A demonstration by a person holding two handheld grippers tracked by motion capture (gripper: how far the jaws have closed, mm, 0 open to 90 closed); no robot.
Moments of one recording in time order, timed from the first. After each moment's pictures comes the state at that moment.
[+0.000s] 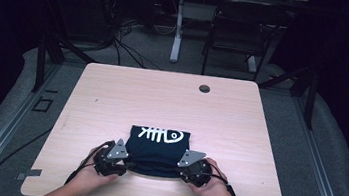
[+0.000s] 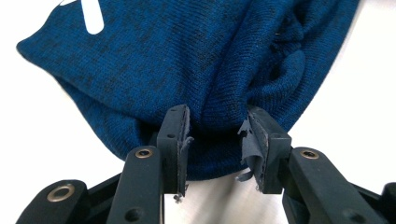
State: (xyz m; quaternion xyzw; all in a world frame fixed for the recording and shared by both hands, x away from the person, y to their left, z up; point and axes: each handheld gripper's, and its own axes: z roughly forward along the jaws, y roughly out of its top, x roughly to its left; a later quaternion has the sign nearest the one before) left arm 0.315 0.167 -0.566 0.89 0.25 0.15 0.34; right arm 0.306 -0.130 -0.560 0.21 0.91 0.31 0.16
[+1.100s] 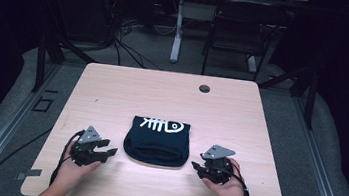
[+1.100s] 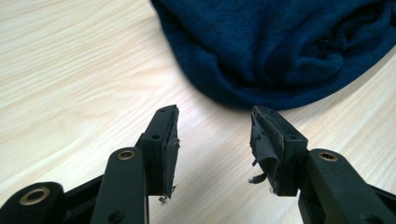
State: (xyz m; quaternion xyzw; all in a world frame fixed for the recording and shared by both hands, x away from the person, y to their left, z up) left arm 0.318 0.240 -0.556 0.82 0.39 0.16 0.39; right arm 0.305 -0.185 -0.546 0.34 0.85 0.35 0.18
